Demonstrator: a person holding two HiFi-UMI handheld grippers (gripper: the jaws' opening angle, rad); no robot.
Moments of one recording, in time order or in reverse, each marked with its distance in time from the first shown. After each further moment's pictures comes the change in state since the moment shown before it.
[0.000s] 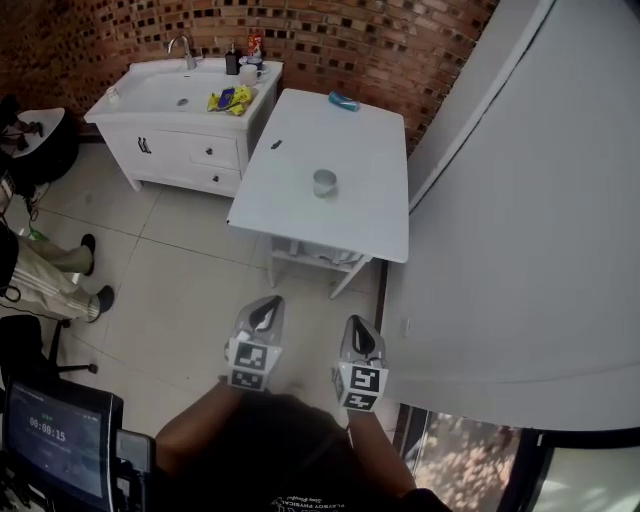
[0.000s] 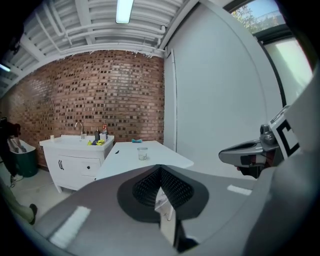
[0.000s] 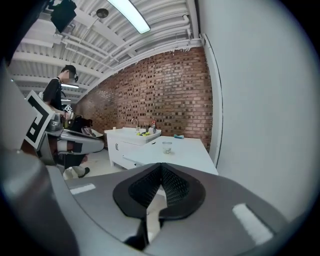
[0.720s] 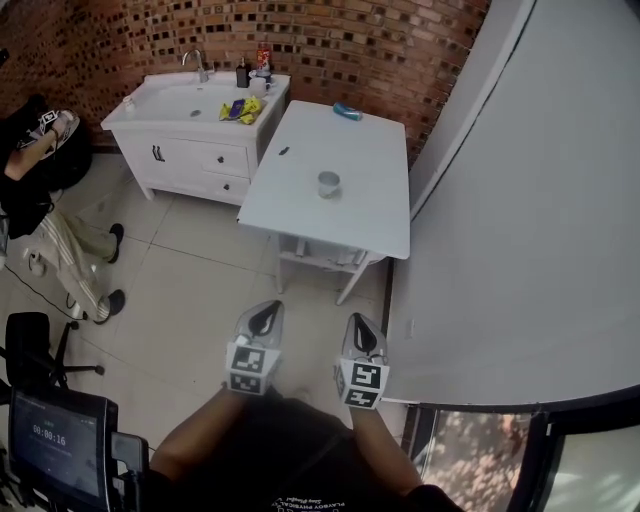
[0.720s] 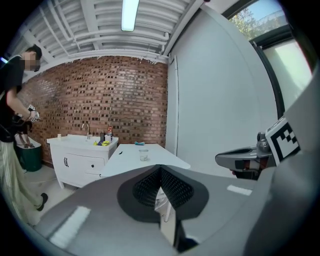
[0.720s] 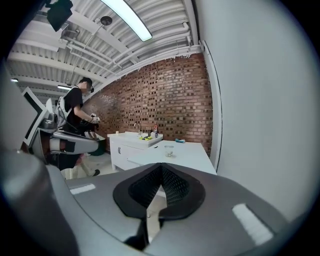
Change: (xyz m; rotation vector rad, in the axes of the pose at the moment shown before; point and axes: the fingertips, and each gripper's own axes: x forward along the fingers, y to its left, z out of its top) left arm -0.048 -0.018 -0.007 -0.044 -0.043 0.047; right arm -0.032 0.007 -0.003 -0.012 -0.071 0.021
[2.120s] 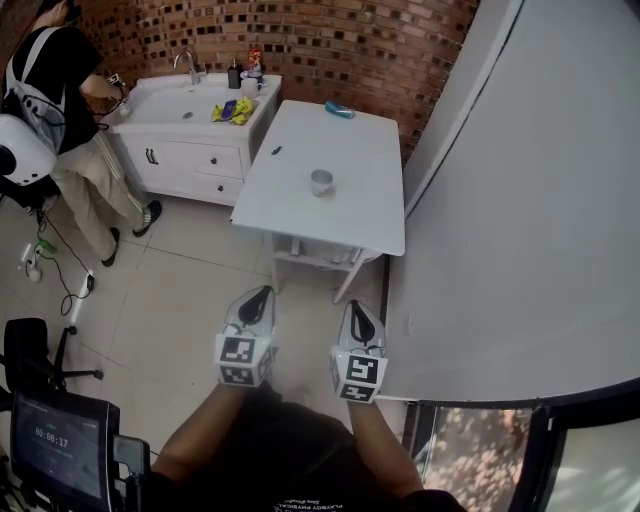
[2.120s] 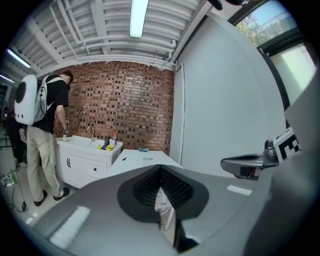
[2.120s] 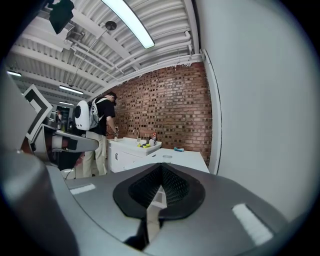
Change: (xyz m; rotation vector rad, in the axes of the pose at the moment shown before) left arm 0.001 0.020 0.038 -0.064 -0.073 0.047; right arm 0.004 0.005 0.038 -0.021 -0.082 -0.018
